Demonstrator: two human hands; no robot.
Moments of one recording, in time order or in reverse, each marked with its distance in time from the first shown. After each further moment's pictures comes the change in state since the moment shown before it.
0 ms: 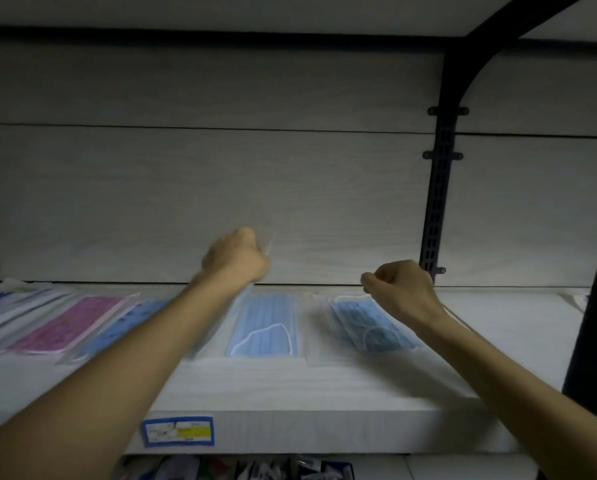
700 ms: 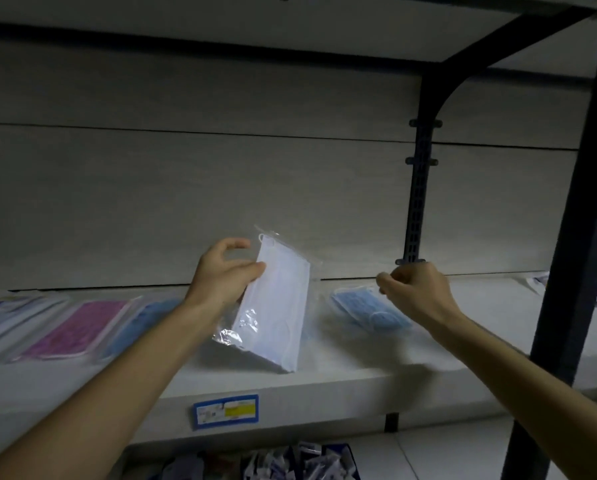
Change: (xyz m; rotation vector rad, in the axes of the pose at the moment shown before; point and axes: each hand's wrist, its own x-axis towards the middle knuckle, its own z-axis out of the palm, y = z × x) left_hand -0.053 -0.056 -0.019 -1.100 -0.130 -0.006; right_hand -0.048 -0.023 -0.011 -0.023 0.101 0.106
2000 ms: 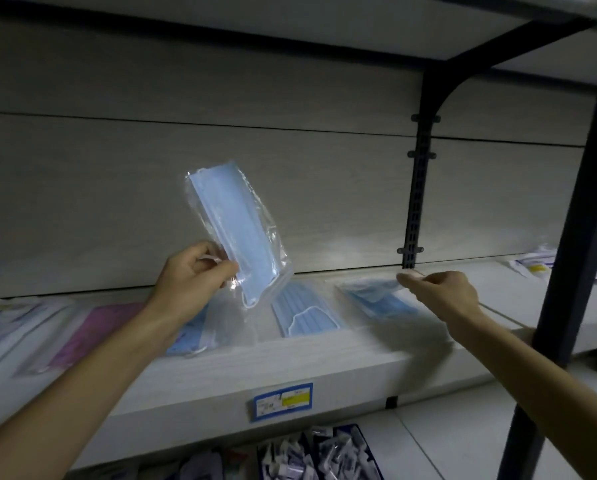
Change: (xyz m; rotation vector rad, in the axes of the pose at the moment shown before) left_hand 0.006 -0.004 -0.089 0.189 -0.050 0.170; right_hand -0.033 -0.018 0.009 0.117 0.098 0.392
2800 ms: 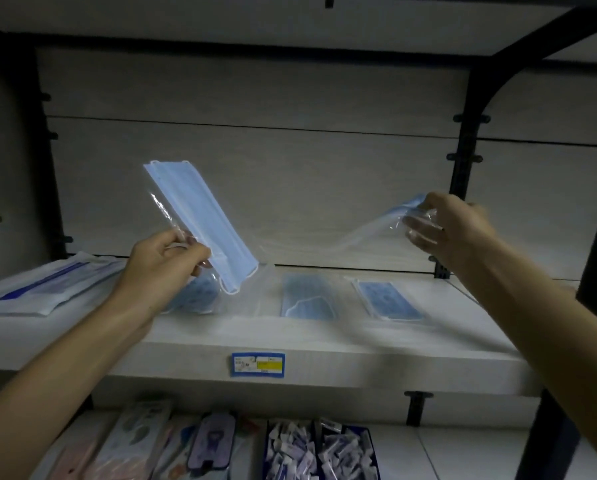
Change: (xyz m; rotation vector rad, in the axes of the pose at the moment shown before) left_hand -0.078 0.051 0.000 0.097 0.371 -0.106; right_hand 0.029 -0.080 -0.042 0.774 -0.288 0.045
